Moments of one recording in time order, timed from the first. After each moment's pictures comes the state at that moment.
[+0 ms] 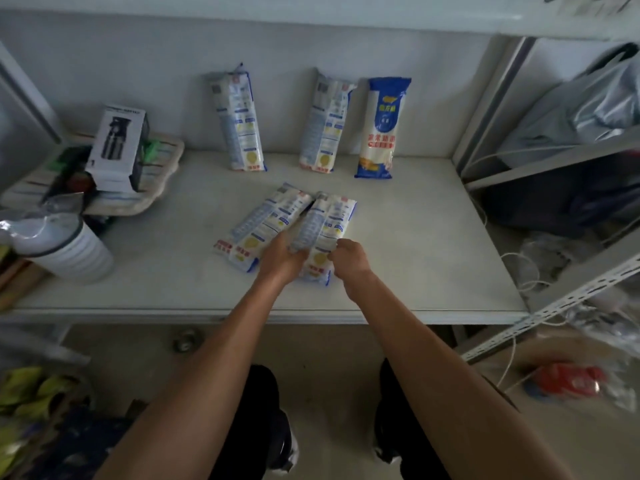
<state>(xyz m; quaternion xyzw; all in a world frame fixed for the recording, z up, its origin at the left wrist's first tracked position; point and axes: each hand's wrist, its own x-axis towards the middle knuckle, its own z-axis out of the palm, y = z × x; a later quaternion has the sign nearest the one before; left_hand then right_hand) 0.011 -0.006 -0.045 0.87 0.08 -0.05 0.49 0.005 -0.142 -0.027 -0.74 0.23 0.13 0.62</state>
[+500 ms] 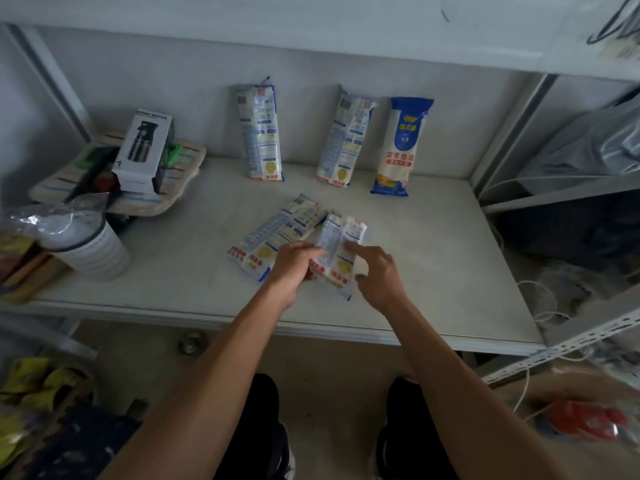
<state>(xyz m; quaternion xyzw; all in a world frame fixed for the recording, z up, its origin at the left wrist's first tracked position) 0.009 -0.010 -0.015 0.66 0.19 -0.09 0.72 0.019 -0.189 -0.057 -0.92 -0.04 -0.04 0.37</state>
